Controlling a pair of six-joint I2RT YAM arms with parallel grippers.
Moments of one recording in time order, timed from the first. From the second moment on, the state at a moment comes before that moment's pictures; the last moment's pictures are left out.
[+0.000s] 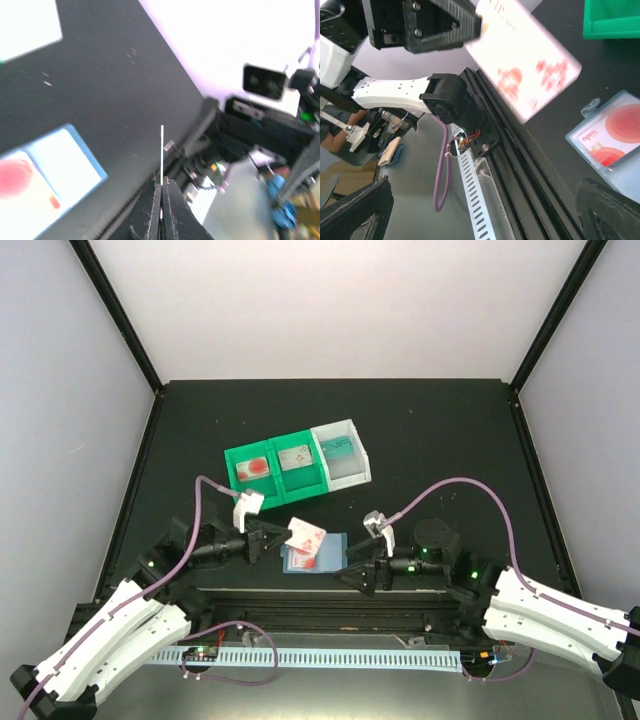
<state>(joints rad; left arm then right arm) -0.63 0.53 0.55 -0.43 0.60 -0.62 1.02 0.70 0.43 -0.04 -0.49 0.61</state>
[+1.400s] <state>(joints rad) -0.47 1.53 0.94 -0.06 -0.19 -0.85 1.02 0.61 0.37 -0.06 -0.28 0.79</state>
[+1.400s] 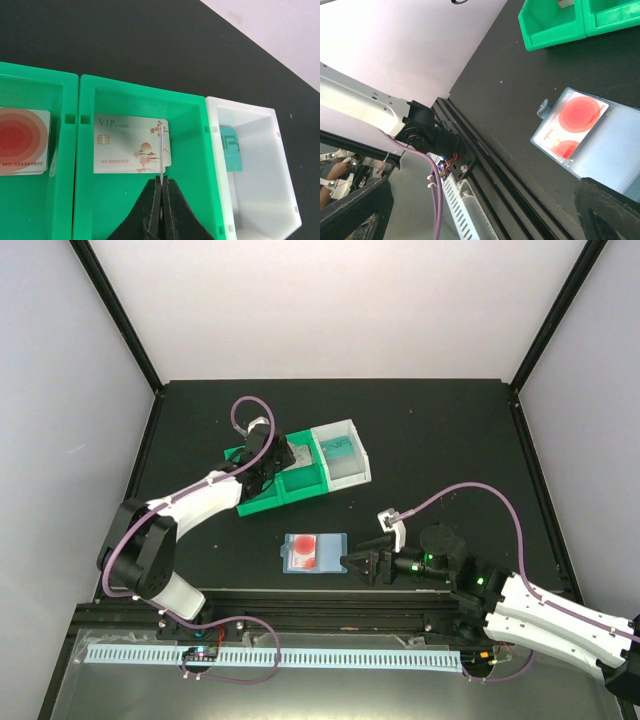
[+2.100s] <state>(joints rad) -0.45 1.68 1.01 -0.04 -0.21 -0.92 1.02 0.57 0.37 -0.08 -0.21 0.79</state>
